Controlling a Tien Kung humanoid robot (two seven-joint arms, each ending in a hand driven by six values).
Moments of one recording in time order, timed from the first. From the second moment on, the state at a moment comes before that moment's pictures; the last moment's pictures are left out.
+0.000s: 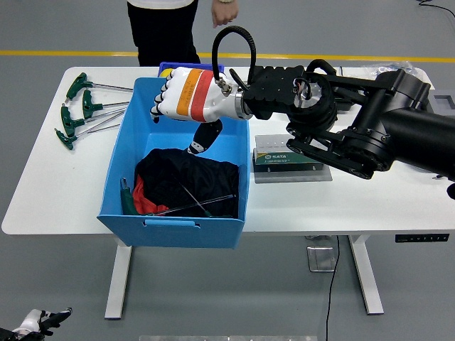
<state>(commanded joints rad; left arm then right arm) -0.22 0.13 -0.81 -0.18 1.05 0.19 0.04 1.40 -0.06 0.06 0.97 -2.00 -0.13 0.22</state>
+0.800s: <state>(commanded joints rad) -0.20 0.12 -0.78 -0.18 0.99 0.19 0.04 1.06 -0.37 0.32 0.96 -1.73 -0.17 0.21</state>
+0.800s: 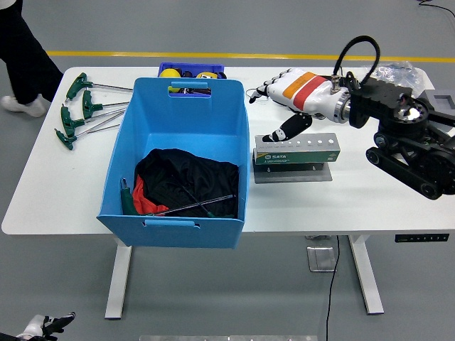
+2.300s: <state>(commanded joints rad) -0.19 0.10 -0.63 -0.18 0.88 0.16 0.01 0.12 -0.14 1.51 1.46 -1.12 -0.10 0.00</state>
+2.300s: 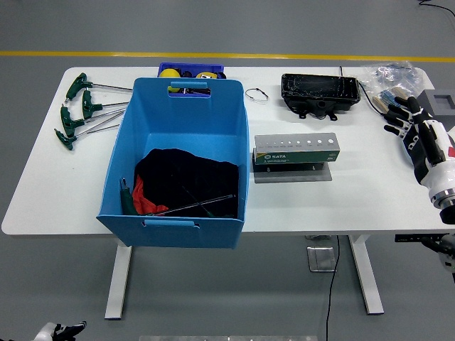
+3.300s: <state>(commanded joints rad) -0.14 0.10 -0.68 -0.18 0.79 0.20 -0.04 0.13 -0.13 1.50 1.45 -1.10 -0.07 0.02</state>
